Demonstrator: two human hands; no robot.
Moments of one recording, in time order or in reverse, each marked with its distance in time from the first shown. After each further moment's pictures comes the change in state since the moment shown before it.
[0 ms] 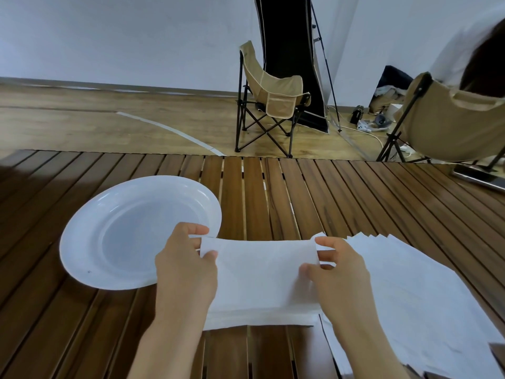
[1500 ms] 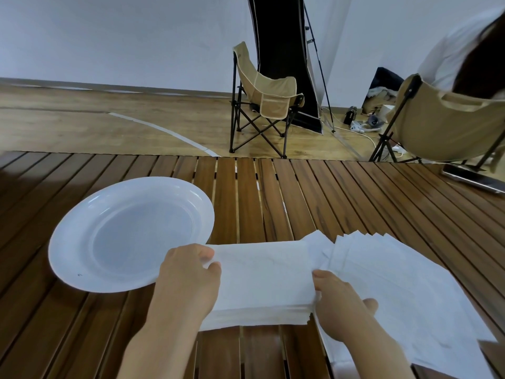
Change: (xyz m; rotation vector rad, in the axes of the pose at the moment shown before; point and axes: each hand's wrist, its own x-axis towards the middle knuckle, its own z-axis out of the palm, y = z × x) left_hand -0.005 -0.006 0.003 0.199 -0.152 0.089; right_hand 0.004 0.022 -0.013 -0.887 -0.313 0.034
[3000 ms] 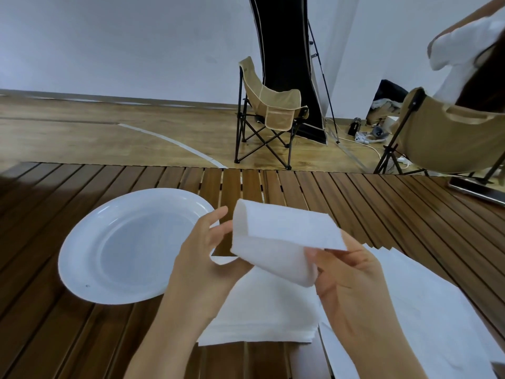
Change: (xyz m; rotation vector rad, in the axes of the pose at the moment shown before) left_hand -0.005 0.027 -0.019 -0.458 -0.105 0.144; right_hand -0.015 -0.024 -0.034 1.621 0.152 -0.395
